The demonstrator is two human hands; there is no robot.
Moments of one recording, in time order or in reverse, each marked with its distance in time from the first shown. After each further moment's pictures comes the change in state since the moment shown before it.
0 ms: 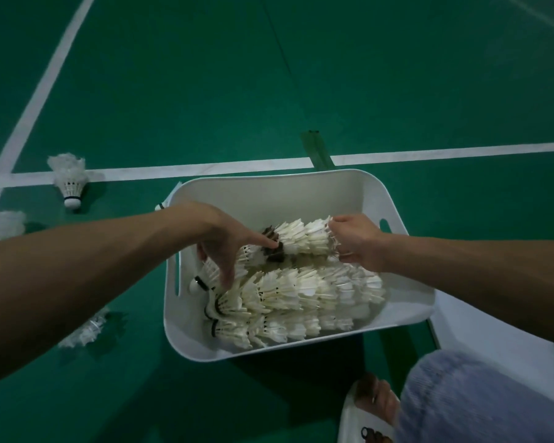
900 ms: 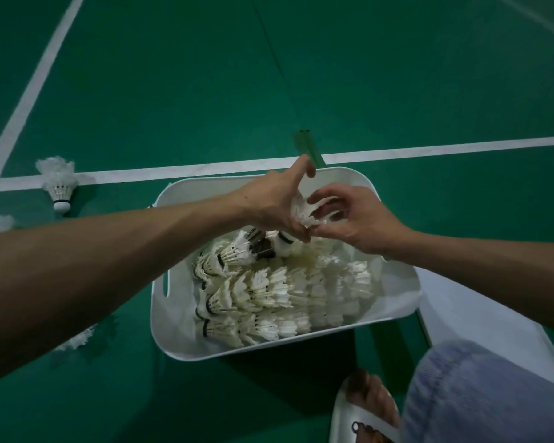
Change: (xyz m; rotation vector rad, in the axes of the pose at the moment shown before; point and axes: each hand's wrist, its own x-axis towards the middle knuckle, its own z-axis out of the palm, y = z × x) left_hand -0.004 0.062 -0.037 -0.390 0.751 0.339; right_hand -0.031 -0.014 -0.033 -0.298 -0.087 -0.728
